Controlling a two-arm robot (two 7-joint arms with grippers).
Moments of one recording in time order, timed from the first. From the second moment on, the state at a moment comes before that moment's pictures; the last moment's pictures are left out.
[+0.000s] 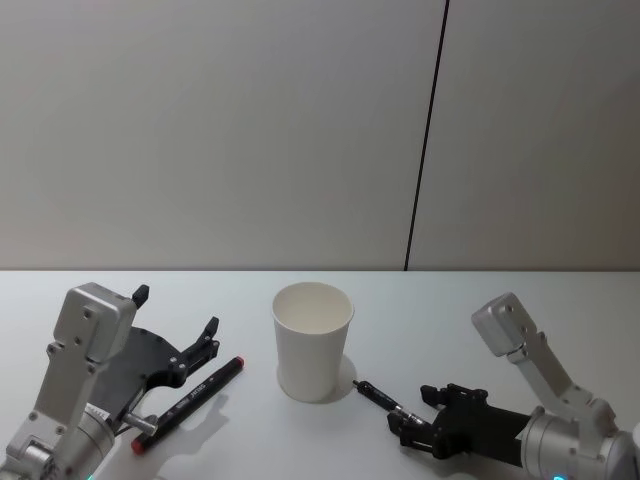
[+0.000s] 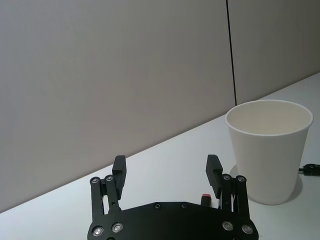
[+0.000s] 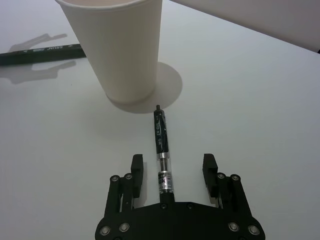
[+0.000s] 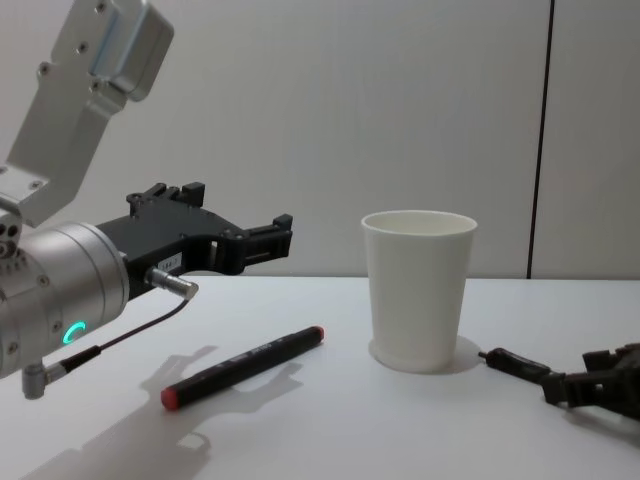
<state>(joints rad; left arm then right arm) -0.24 0.38 0.45 -1.63 -0.20 0.01 -0.01 0.25 0.59 -0.36 -1.58 0.42 0.48 0.44</state>
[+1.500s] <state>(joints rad) -0.24 0.38 0.45 -1.63 -0.20 0.01 -0.01 0.25 0.54 -0.33 -1.57 0.48 0.47 0.39</state>
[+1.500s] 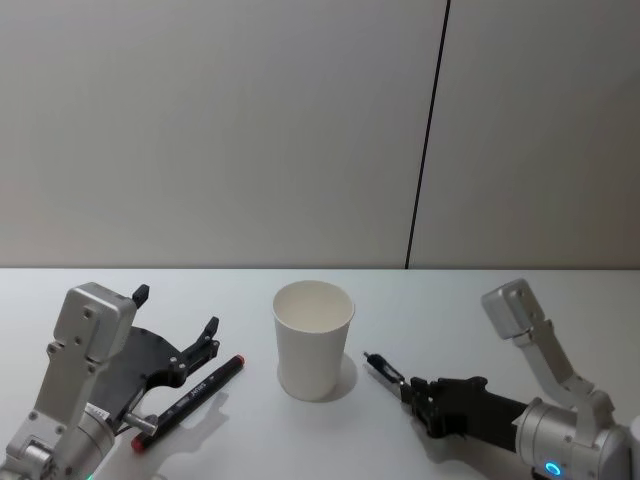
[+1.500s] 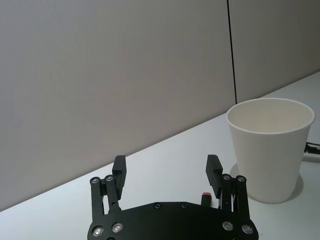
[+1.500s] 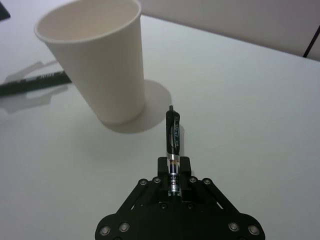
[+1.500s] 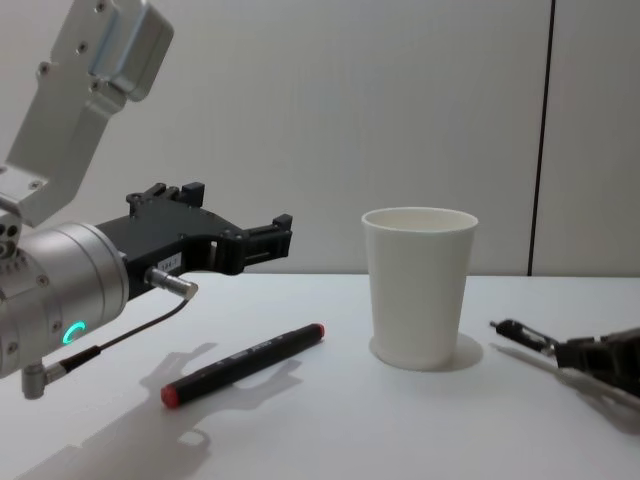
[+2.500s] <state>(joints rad) -0.24 0.38 0.45 -1.63 -0.20 0.01 -0.01 0.25 0.40 -0.16 -1.56 0.69 0.24 0.40</state>
